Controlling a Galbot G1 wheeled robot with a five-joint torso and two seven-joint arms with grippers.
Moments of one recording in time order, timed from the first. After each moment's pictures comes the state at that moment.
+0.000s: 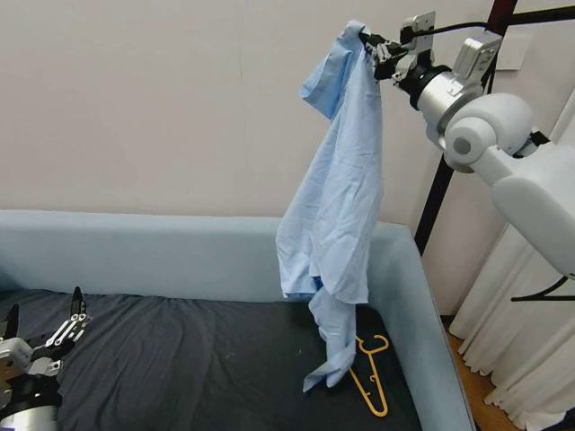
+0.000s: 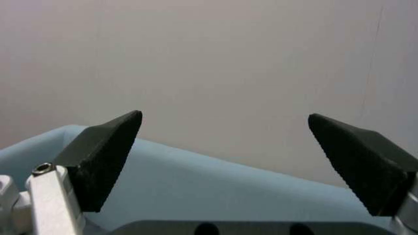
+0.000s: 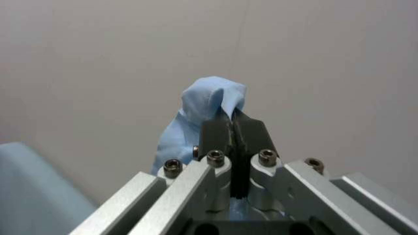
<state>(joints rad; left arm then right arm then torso) 1.63 -1.27 -0.90 -2.15 -0.48 -0.30 -0.23 0.18 0.83 -0.40 1.69 1.05 -0.16 0.12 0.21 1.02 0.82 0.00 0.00</state>
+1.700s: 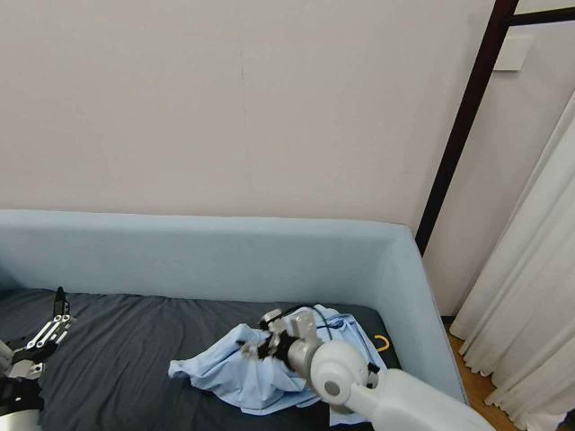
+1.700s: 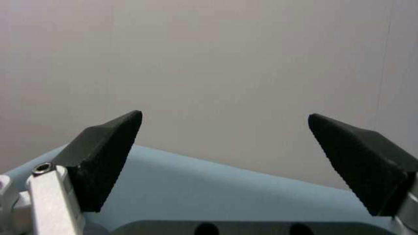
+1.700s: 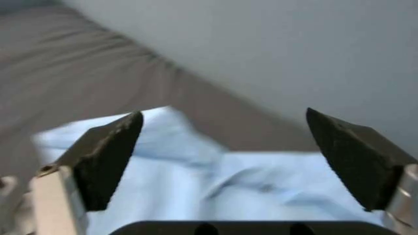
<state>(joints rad) 1.66 -1.27 -0.96 -2.18 -0.47 -0.29 -0.23 -0.46 1.05 -0.47 1.60 0.85 -0.40 0.19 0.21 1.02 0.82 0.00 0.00</state>
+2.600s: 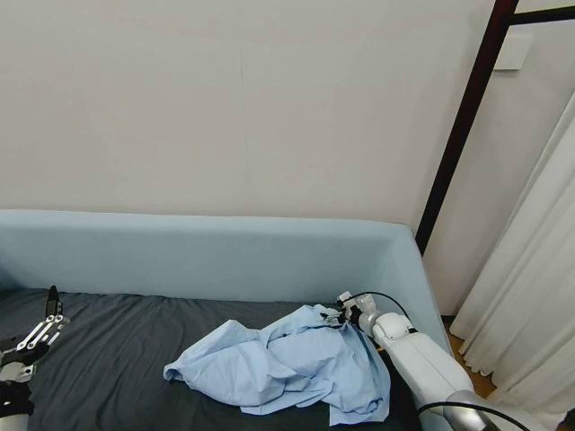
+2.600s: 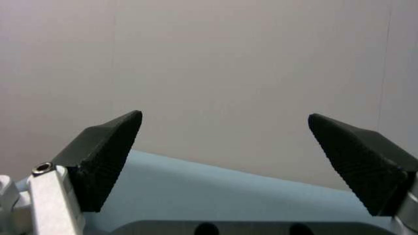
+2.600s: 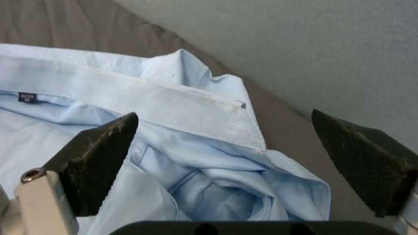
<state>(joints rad) 1.69 -1.28 -1.00 -2.22 -0.46 -0.28 -0.23 -0.34 1.33 -0.11 0.54 0.24 -0.09 -0.39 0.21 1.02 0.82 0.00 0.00</state>
